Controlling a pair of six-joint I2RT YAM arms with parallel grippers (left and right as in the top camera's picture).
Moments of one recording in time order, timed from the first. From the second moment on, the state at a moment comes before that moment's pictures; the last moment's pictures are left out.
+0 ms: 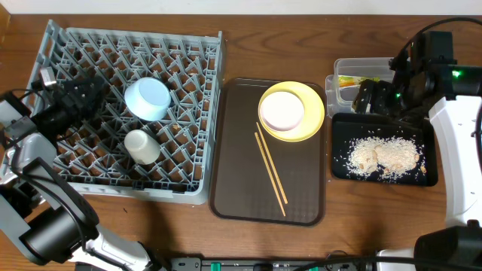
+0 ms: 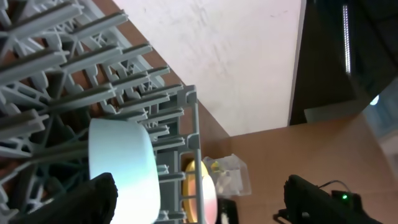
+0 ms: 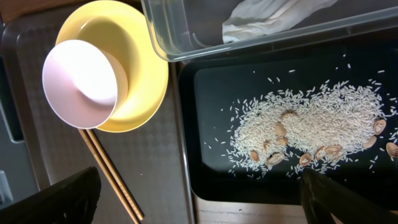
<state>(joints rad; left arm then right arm) 0.70 1.85 1.11 0.02 1.37 -0.53 -0.05 1.60 1.55 -1.23 -0.17 0.23</state>
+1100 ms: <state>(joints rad) -0.06 1.57 1.33 -0.57 0.66 -0.26 -0.05 1.60 1.55 -1.24 -0.16 0.22</state>
